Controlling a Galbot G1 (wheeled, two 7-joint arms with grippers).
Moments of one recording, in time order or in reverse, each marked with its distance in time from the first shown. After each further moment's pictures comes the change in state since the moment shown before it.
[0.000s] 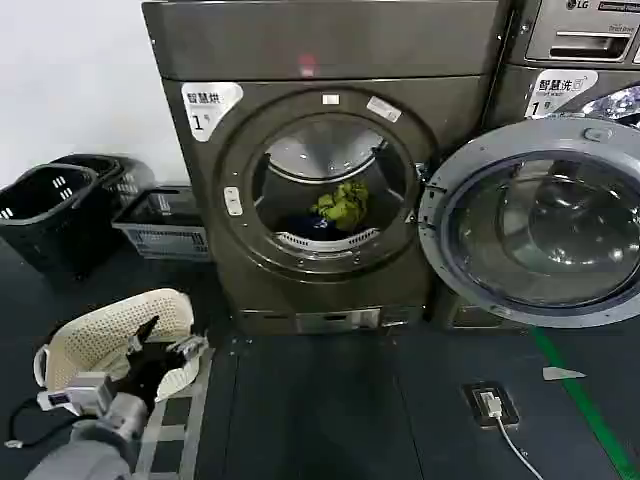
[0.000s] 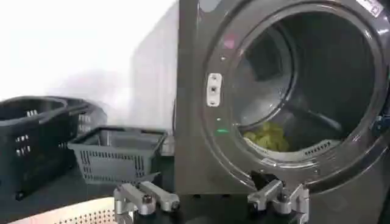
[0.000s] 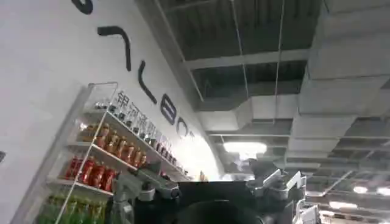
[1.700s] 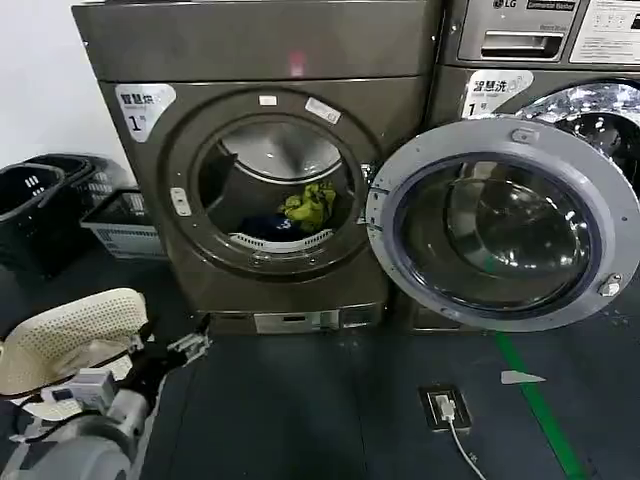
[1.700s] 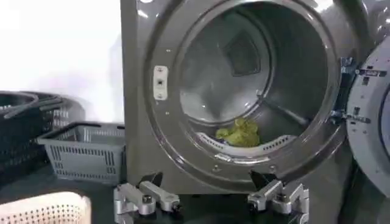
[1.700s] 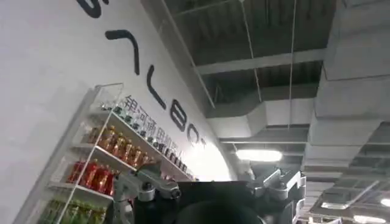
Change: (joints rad) left arm -0.020 -0.001 0.007 0.031 0.009 0.005 0.016; right arm 0.023 0.019 -0.038 0.009 -0.001 0.052 -0.046
